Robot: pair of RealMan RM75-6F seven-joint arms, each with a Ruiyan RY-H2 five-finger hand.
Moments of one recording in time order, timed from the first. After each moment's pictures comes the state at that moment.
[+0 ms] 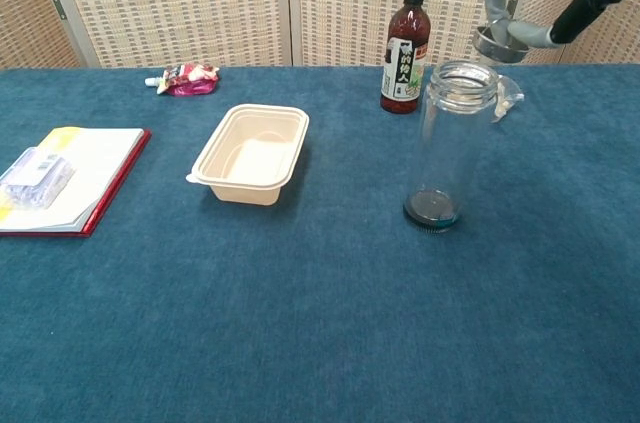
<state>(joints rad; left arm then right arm) -0.13 -1.09 -0.01 -1.56 1.61 1.51 -0.06 0.83 -1.00 0.19 -2.05 -0.85 0.98 -0.61</state>
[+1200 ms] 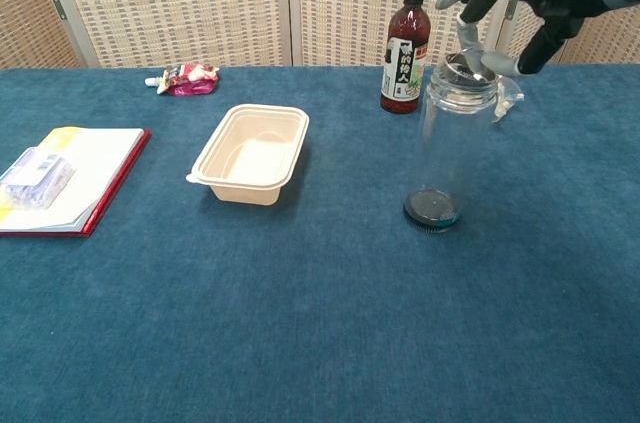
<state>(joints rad) -0.11 -1.08 -0.01 -1.56 1.62 1.54 -0.09 0.93 -1.07 0.12 -2.02 -0.73 1.01 -0.70</state>
